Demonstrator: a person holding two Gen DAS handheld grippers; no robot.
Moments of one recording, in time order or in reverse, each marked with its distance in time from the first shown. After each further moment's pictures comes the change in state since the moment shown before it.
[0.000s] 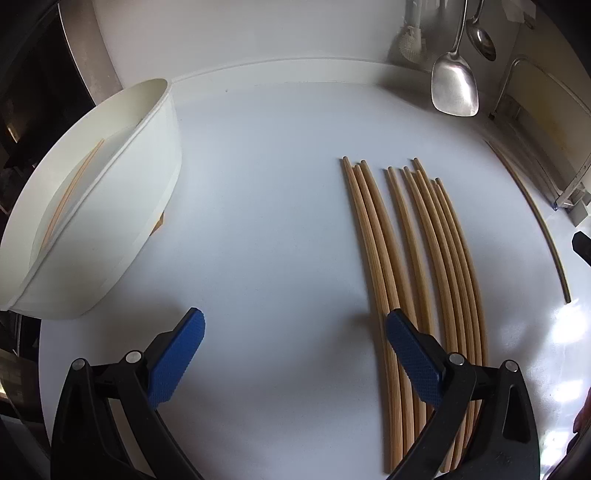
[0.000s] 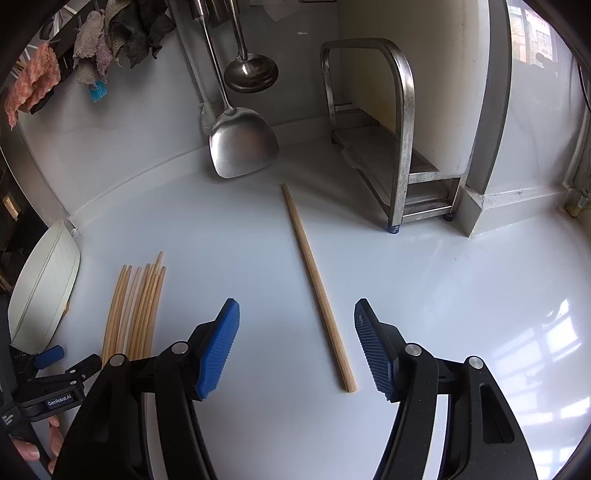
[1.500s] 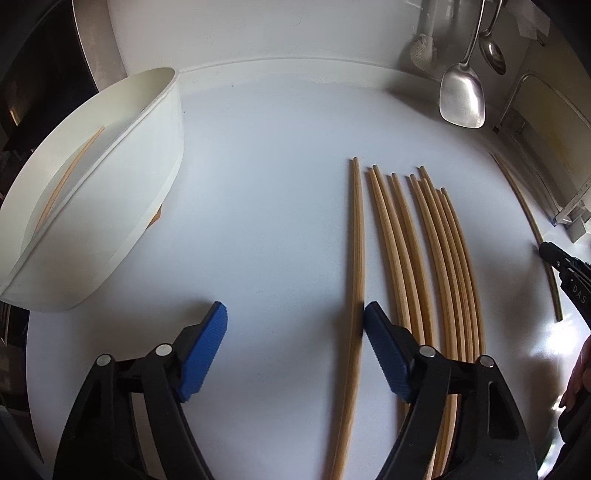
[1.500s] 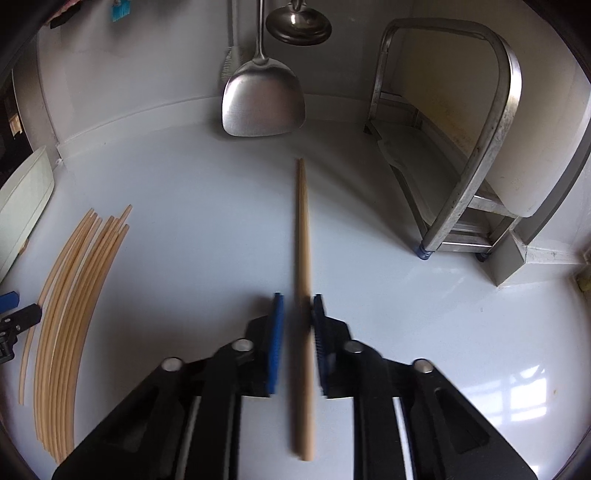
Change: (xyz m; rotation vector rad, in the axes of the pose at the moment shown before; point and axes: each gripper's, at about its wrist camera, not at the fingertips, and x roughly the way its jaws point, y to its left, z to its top) left arm -0.001 0.012 0.002 -0.040 -0.004 -0.028; right arm 0.061 0.016 0.008 -0.266 0.066 -0.082
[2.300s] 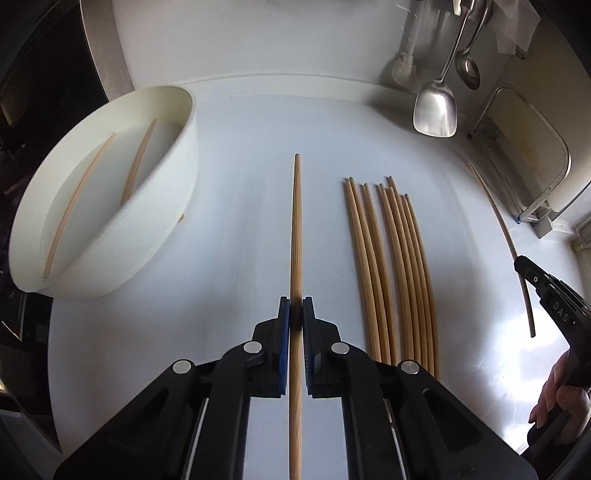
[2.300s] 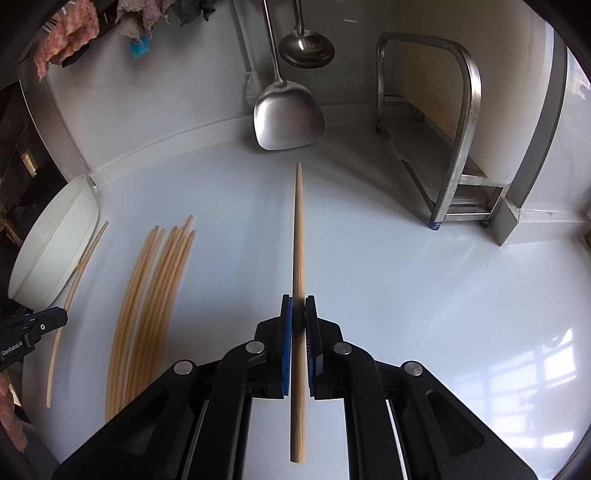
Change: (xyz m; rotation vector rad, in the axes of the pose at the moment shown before) left arm -0.059 0.004 0.008 -0.011 0.029 -0.052; right arm -0.059 0.007 -0.018 0.132 -0.009 0.161
